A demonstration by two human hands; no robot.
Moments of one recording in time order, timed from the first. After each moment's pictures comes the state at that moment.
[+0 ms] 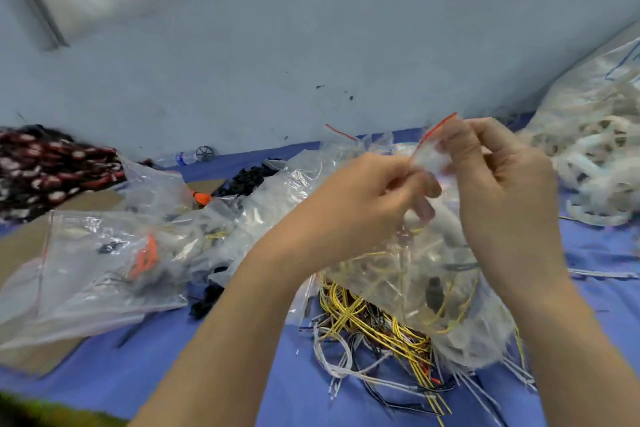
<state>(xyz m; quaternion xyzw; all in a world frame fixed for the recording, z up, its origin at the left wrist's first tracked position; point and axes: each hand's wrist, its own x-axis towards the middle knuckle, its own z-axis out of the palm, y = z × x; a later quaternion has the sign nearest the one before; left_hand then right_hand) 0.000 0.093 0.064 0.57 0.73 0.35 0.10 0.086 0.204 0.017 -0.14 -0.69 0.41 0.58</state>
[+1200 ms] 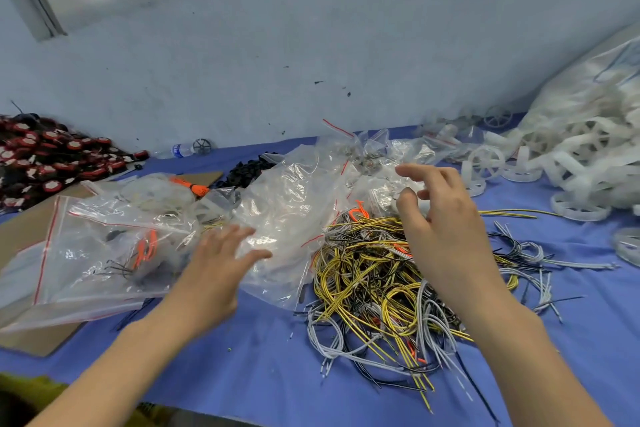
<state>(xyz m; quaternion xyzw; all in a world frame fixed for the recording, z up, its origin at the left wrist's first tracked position) -0.123 -0.050 -0.061 0.47 0.85 -0.07 -0.24 0.075 0.193 -0.026 -0.20 -0.80 0.36 0.43</state>
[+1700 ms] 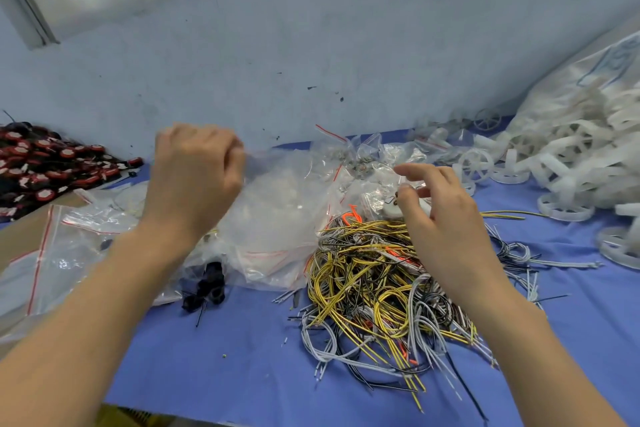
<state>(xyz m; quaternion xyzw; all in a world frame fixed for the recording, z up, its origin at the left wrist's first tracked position) -0.096 0.009 0.075 0.38 0.80 0.09 -0.45 0.085 0.208 -0.020 -0.17 -0.80 0.37 0.43</state>
